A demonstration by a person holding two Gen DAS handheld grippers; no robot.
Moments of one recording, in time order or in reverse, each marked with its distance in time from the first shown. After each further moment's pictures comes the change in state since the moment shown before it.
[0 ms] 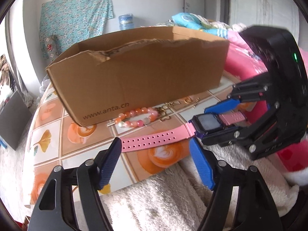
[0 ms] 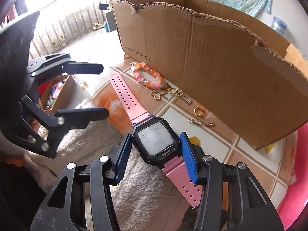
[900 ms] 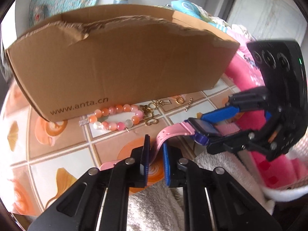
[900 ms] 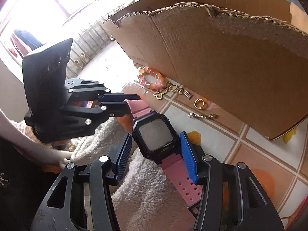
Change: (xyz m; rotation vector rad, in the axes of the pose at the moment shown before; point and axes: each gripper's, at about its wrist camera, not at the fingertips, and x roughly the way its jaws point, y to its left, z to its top) left arm 0.042 0.021 0.026 -0.174 0.158 -0.223; right arm -0.006 -0.039 -0.001 0.130 0.025 0.235
